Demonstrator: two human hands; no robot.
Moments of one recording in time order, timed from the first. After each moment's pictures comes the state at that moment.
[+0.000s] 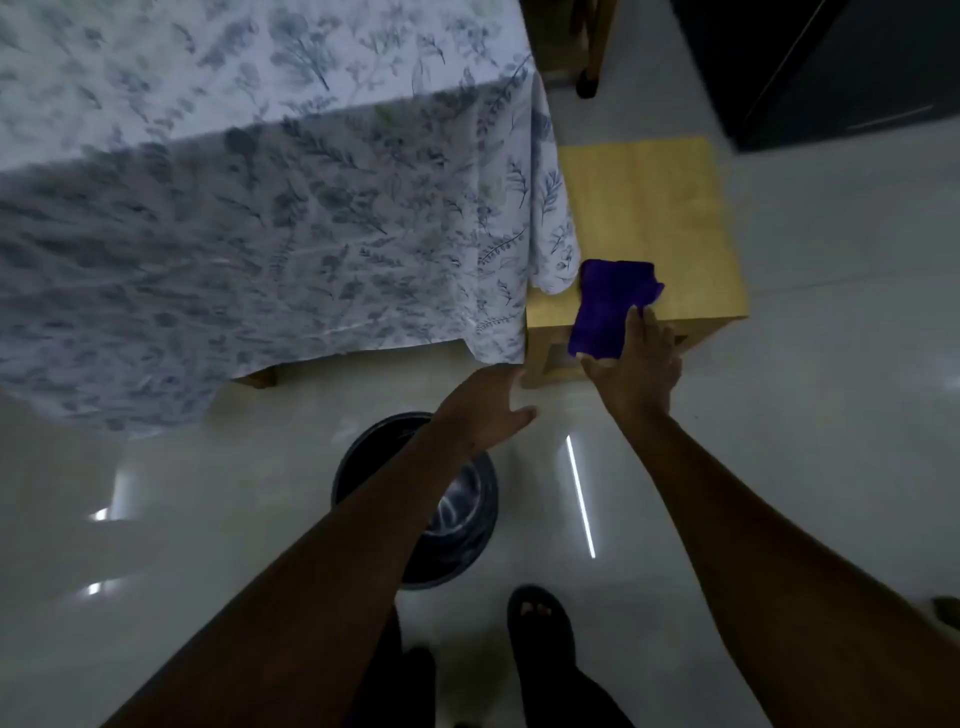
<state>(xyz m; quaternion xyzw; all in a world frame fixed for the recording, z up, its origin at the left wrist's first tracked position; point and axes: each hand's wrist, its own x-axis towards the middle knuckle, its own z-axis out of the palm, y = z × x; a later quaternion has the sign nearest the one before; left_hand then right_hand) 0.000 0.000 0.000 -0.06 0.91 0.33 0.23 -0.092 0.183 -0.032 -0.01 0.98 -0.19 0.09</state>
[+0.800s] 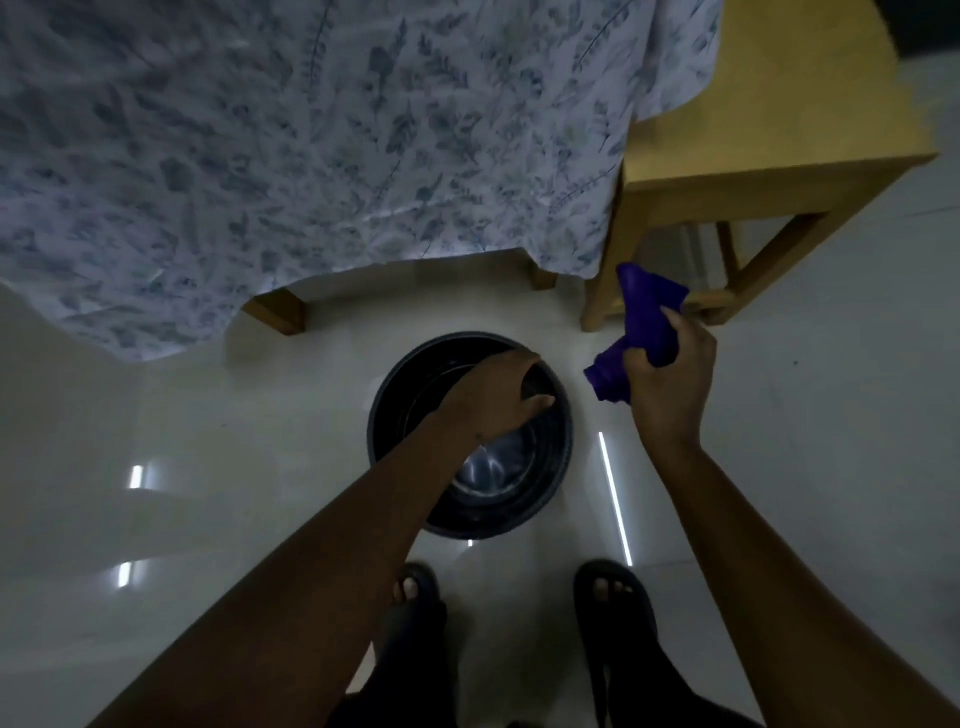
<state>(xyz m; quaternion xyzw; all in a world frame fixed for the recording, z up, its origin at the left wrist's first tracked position) 0.121 -0.050 -0.131 -0.05 0.92 0.31 0.23 0.066 0.137 -0.140 0.08 0.85 -0.53 0.00</state>
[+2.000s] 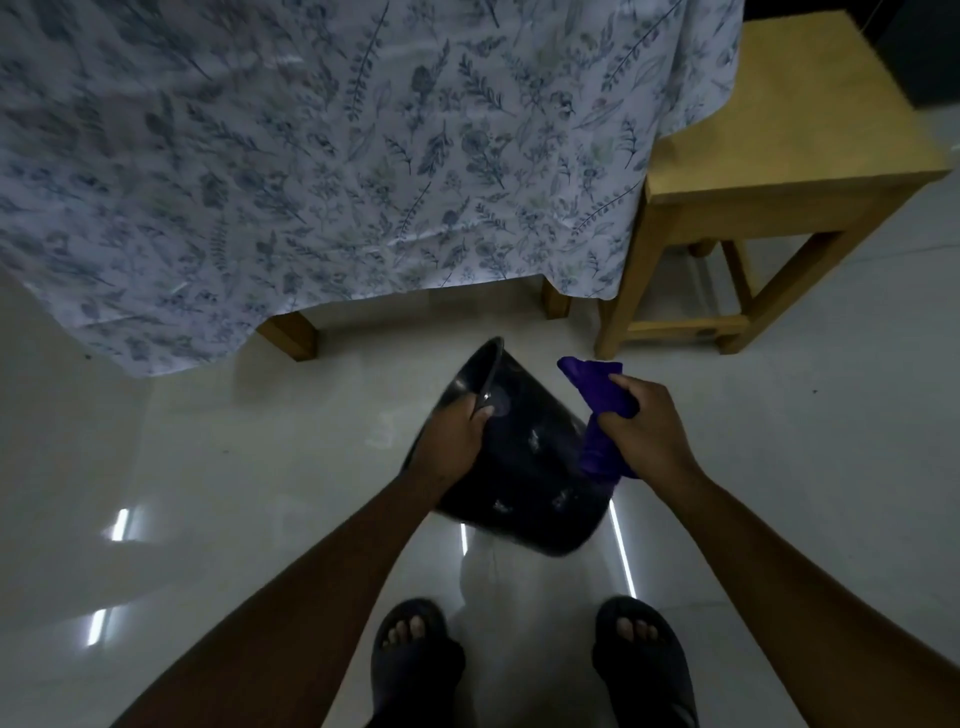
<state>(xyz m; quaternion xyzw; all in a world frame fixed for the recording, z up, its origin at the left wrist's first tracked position) 0.179 -0.097 -0.187 -0.20 0.91 0.35 0.08 0.090 0.126 -0.194 -0.02 0.87 -0.45 0.20</state>
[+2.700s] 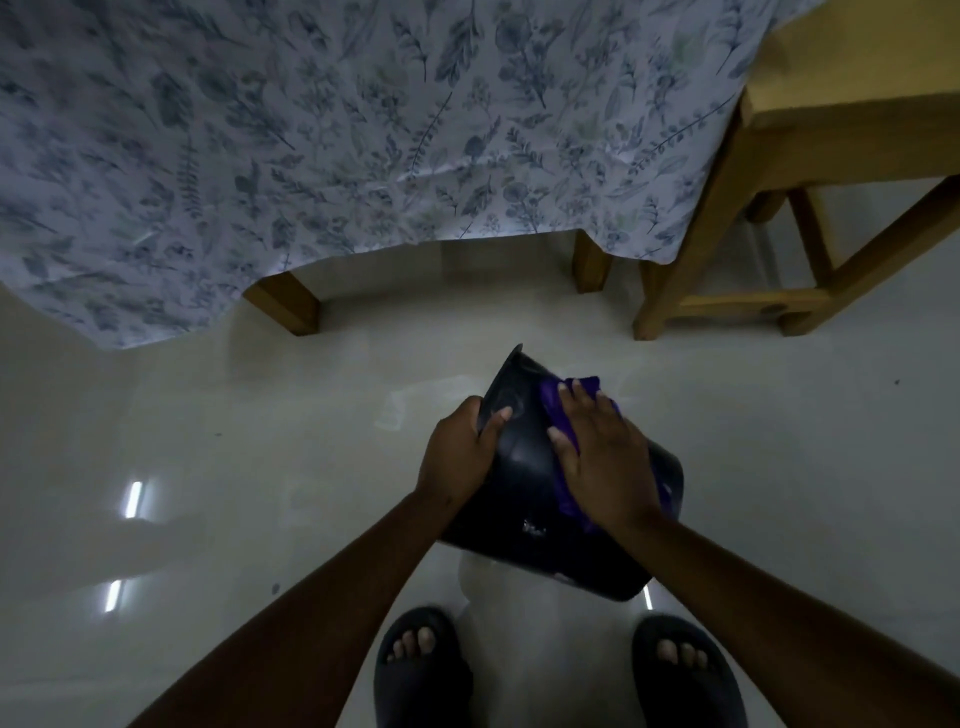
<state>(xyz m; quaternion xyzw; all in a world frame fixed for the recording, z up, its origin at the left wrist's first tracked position) 0.194 -0.116 -0.266 -0.25 0.88 0.40 0.02 0.141 0.055 -0.290 -0.23 0.94 -0.20 0.14</state>
